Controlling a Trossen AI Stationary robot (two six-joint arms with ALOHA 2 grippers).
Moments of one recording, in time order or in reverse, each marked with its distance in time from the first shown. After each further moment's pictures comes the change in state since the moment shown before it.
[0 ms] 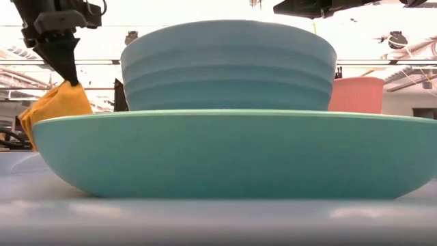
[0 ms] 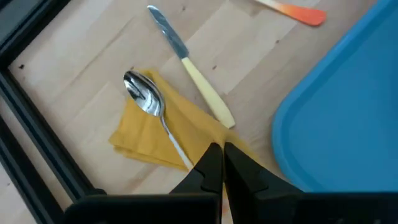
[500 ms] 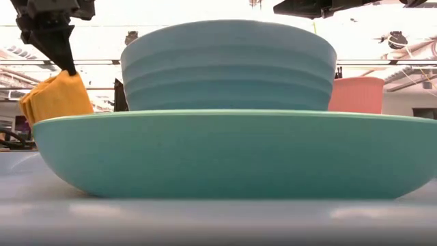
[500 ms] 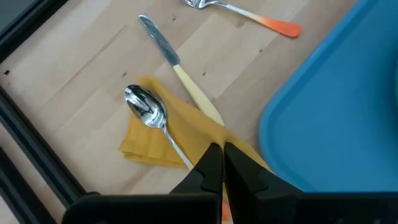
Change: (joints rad) left arm -0.018 -0.099 0.000 0.001 0.000 0.021; right arm 0.000 0.000 0.000 0.000 0.000 0.000
